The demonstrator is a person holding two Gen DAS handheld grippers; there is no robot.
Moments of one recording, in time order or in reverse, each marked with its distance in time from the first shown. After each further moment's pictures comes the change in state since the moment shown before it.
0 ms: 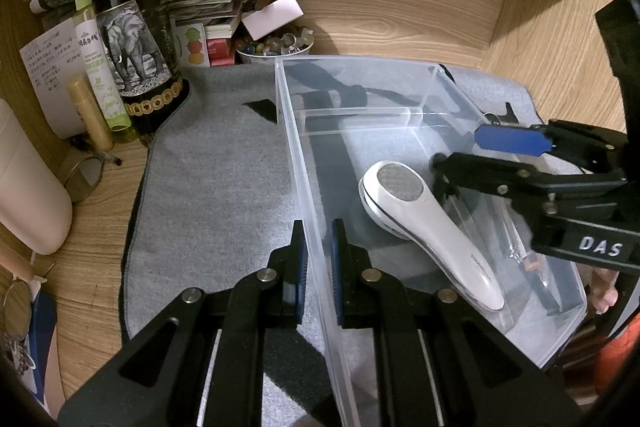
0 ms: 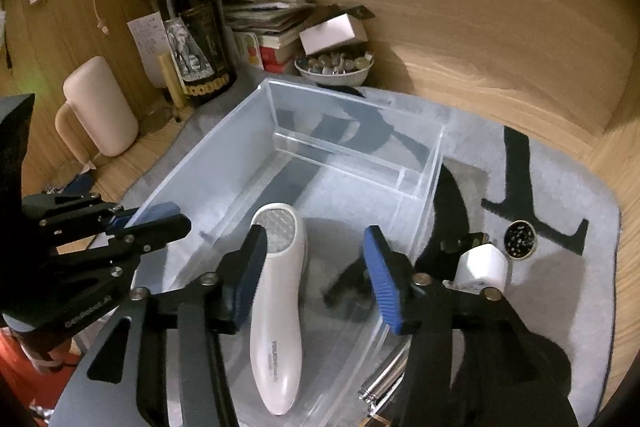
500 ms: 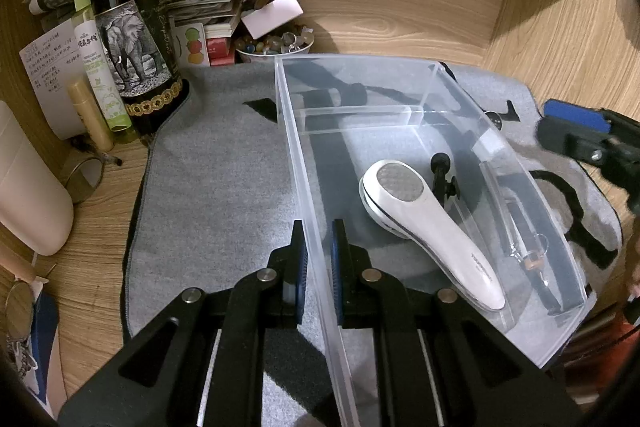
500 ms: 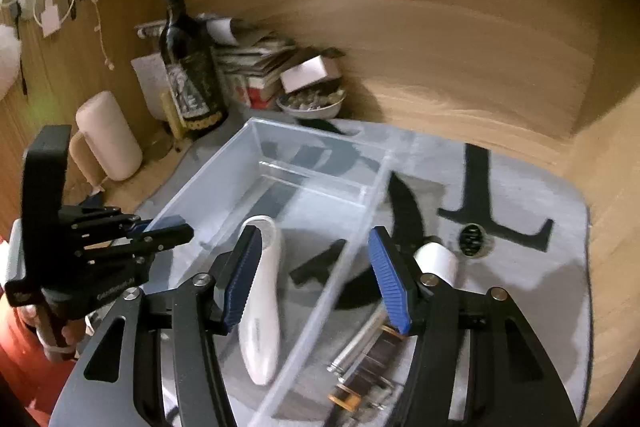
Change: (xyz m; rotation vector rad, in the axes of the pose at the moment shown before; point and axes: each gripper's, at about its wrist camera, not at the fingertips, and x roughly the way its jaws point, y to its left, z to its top) left arm 0.000 -0.002 -0.001 0.004 0.003 0.005; right arm -0.052 -0.022 -0.007 0.041 -0.107 -0.027
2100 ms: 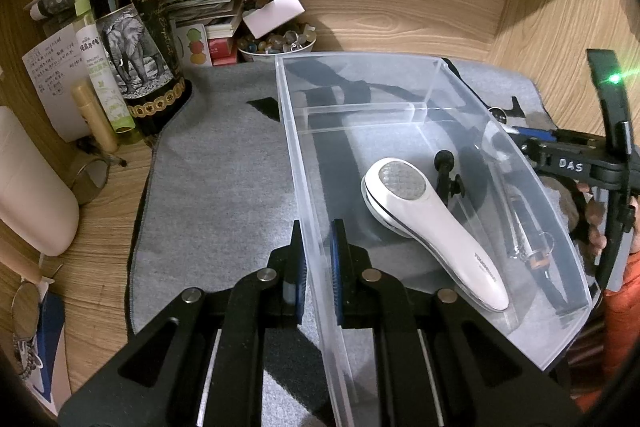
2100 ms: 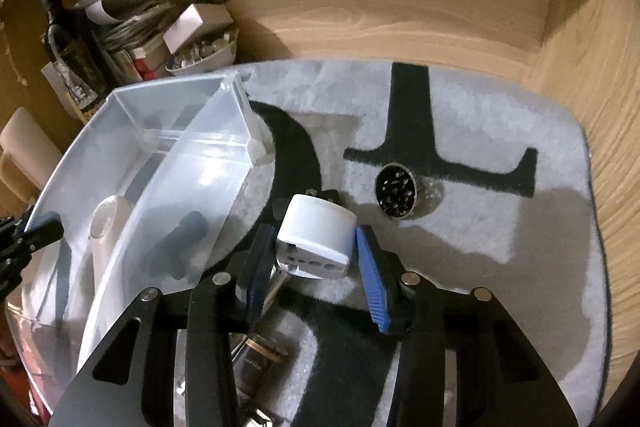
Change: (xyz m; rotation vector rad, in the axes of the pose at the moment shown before) left arm 0.001 -0.008 -0.002 0.017 0.009 0.039; right arm 0.064 -0.091 -0.027 0.158 0.131 -0.077
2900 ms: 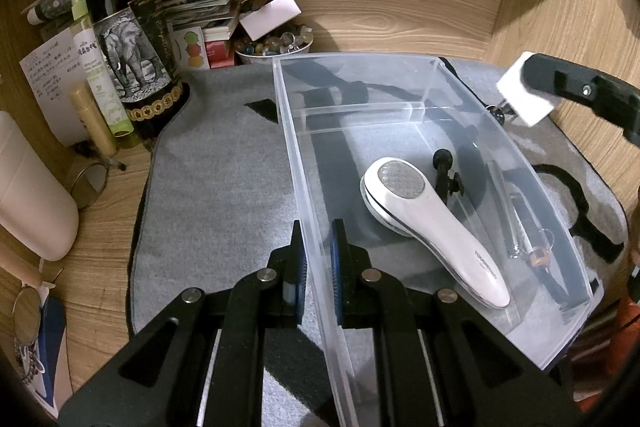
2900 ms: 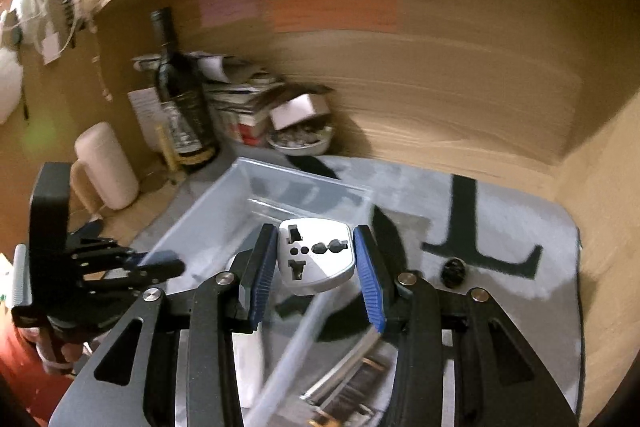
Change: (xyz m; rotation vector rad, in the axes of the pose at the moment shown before) left arm 0.001 -0.002 0.000 0.006 -0.002 0.001; right arm -0.082 0.081 0.017 -0.167 -0.231 0.102
